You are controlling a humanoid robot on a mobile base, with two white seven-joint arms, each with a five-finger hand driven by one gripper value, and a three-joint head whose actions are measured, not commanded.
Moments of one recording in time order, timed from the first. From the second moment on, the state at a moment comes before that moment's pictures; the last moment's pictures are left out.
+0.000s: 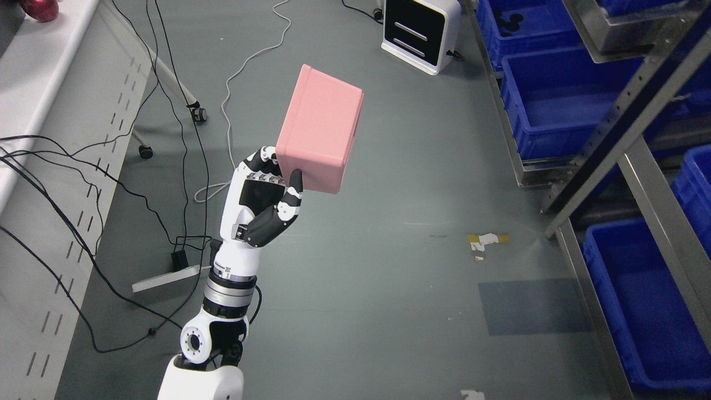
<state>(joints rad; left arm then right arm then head) -0.20 0.00 -0.20 -1.59 0.50 -0.50 -0.46 0.00 0.00 0.00 0.00 0.00 0.02 -0.04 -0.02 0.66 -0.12</state>
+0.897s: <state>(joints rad) -0.11 0.00 -0.26 -1.57 0.47 -0.50 -0.57 0.00 0.00 0.00 0.00 0.00 0.02 -0.04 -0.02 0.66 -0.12</state>
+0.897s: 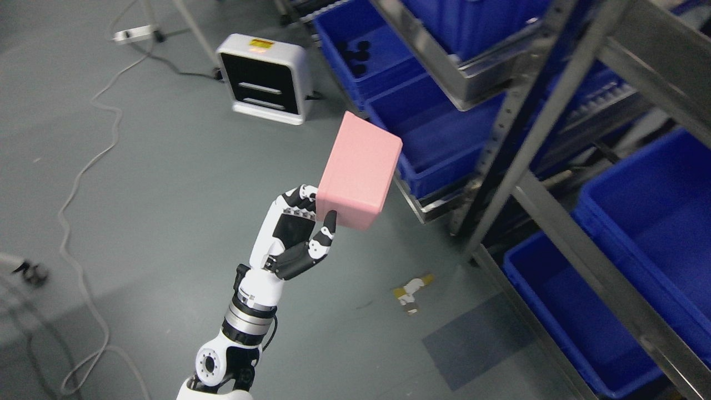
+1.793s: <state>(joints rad) -0.29 0.13 -0.21 -1.42 0.10 -0.48 -0.85 0.00 0.00 0.00 0.00 0.00 0.02 -0.04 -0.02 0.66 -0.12</state>
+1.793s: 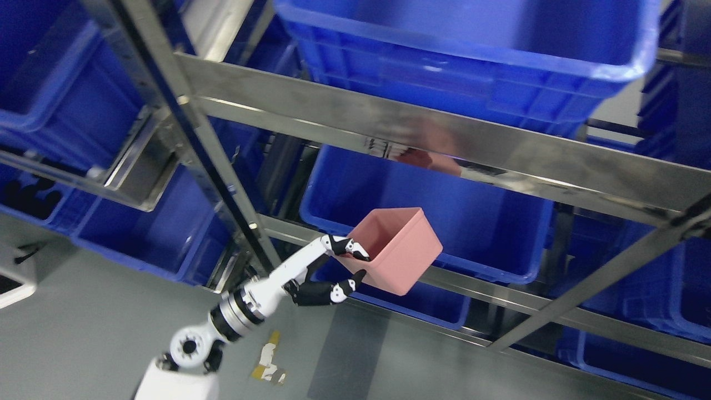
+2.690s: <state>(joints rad) -0.73 0.04 -0.25 -1.04 -0.59 -0.53 -0.76 0.00 0.00 0.00 0.00 0.00 0.02 -0.04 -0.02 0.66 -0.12</state>
